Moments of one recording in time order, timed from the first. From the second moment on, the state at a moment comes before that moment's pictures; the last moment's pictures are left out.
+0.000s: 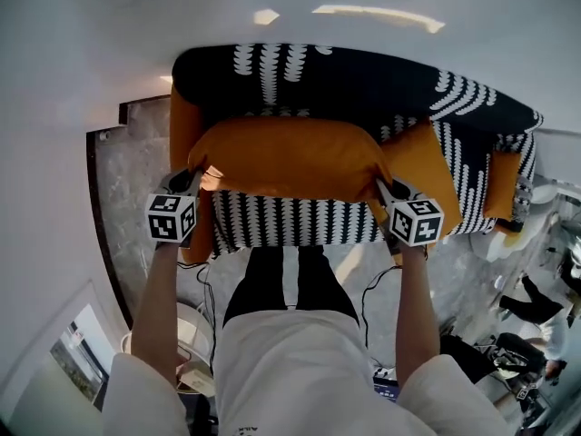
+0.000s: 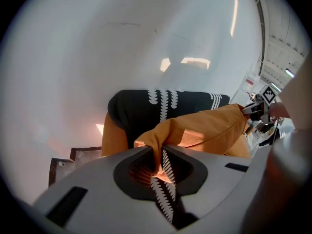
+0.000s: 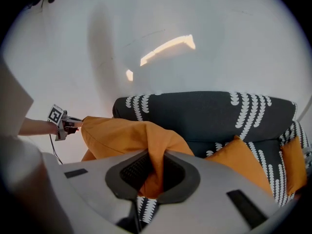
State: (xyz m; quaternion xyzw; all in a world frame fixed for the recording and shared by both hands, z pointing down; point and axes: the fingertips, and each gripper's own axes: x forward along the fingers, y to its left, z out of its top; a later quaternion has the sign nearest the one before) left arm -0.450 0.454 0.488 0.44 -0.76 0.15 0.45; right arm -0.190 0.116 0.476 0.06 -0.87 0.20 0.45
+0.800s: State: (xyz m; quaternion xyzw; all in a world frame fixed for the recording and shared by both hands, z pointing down) left arm -0.567 0.359 0.509 0.44 -0.79 0.09 0.43; right arm -0.301 0.014 0.526 0.10 -0.87 0.26 0.41
